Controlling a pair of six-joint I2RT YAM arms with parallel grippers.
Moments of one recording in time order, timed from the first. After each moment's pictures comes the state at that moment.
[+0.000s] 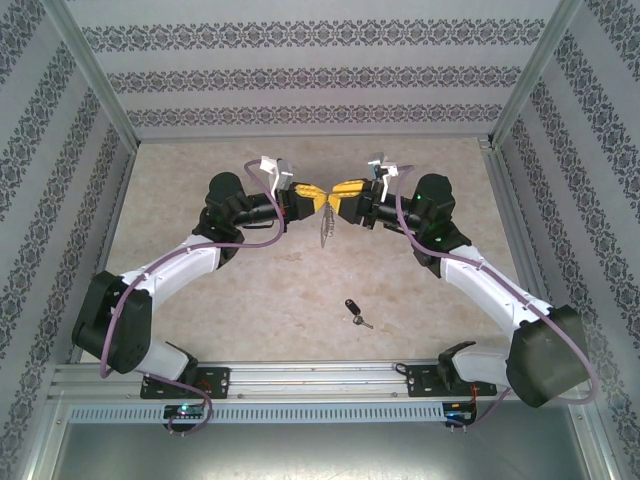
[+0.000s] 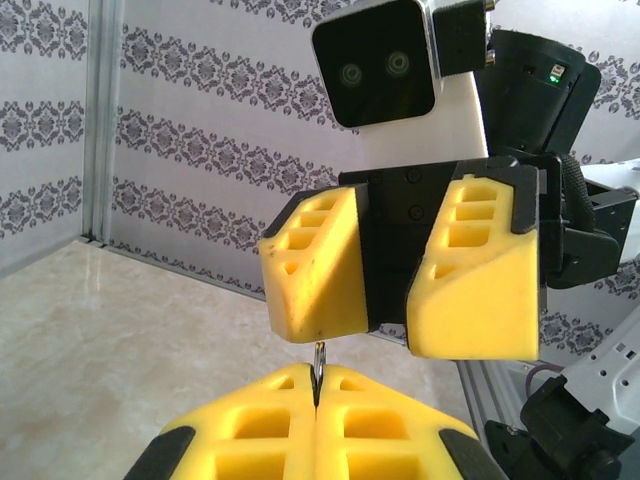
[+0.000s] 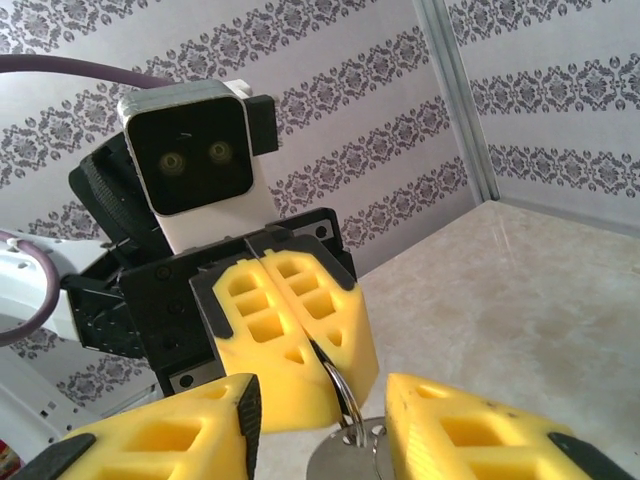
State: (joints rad) left arm -0.43 1.46 0.92 0.67 0.90 -0.32; right arm 0.40 1.26 0.85 0.46 -0.85 0.46
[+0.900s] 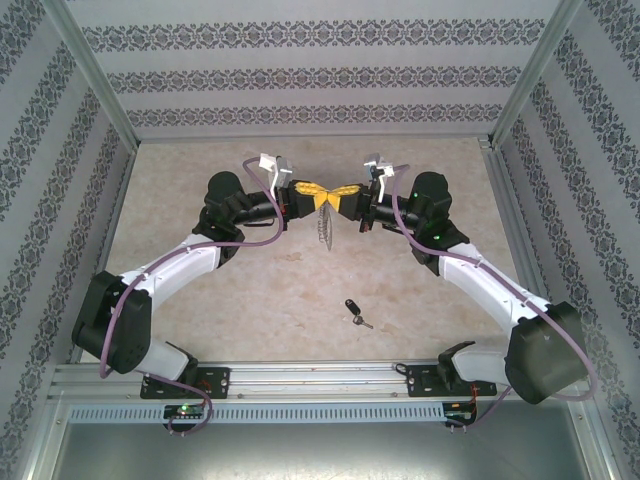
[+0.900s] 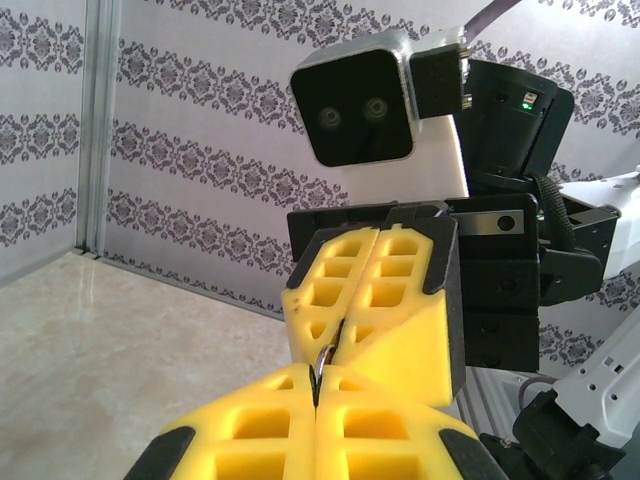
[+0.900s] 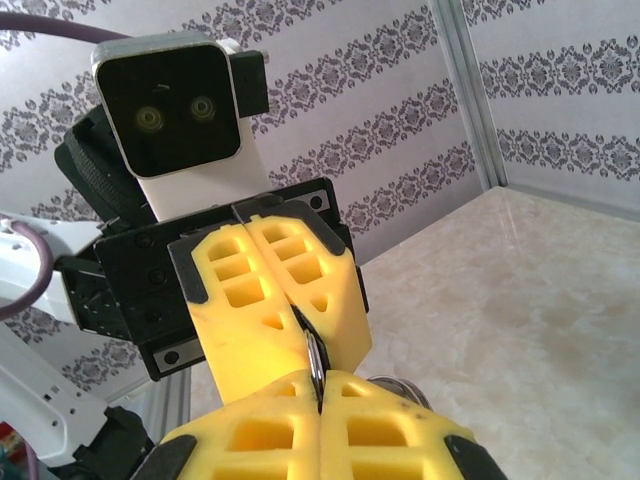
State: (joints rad) left arm -0.44 1.46 0.94 0.69 0.89 -0.36; right arm 0.41 1.27 0.87 0.42 -0.87 0.44
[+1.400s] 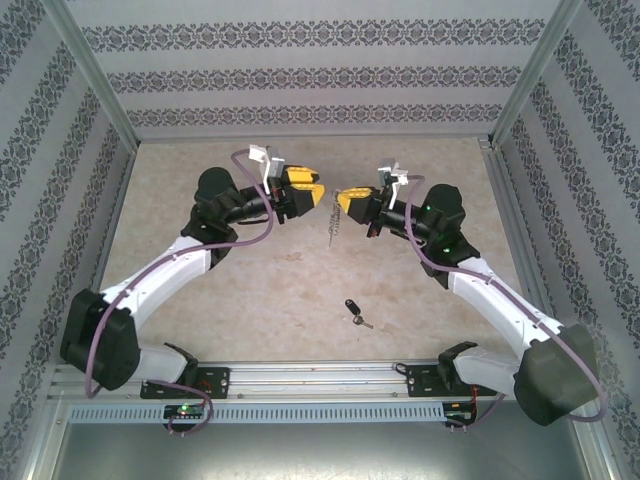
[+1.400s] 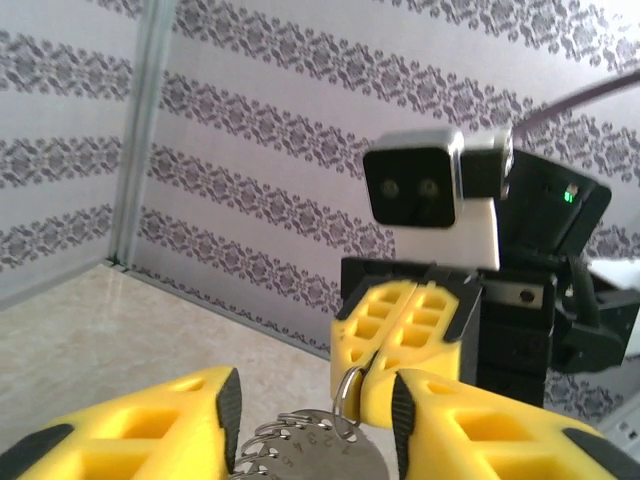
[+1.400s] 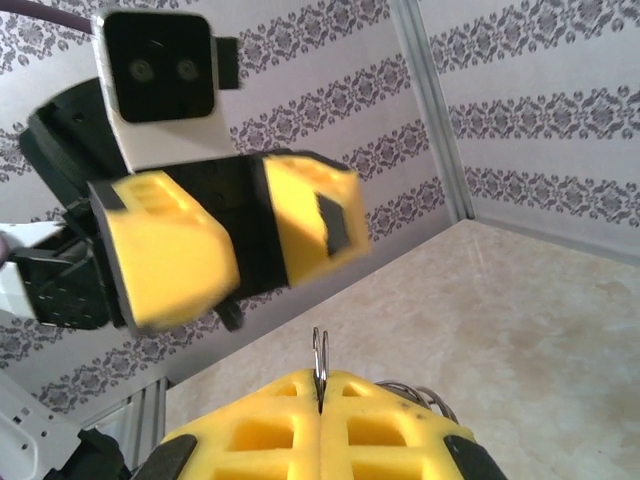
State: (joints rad) left arm -0.45 1.35 0.98 0.54 0.77 -0.40; right arm 0.39 1.15 0.78 0.46 -0.79 0.44
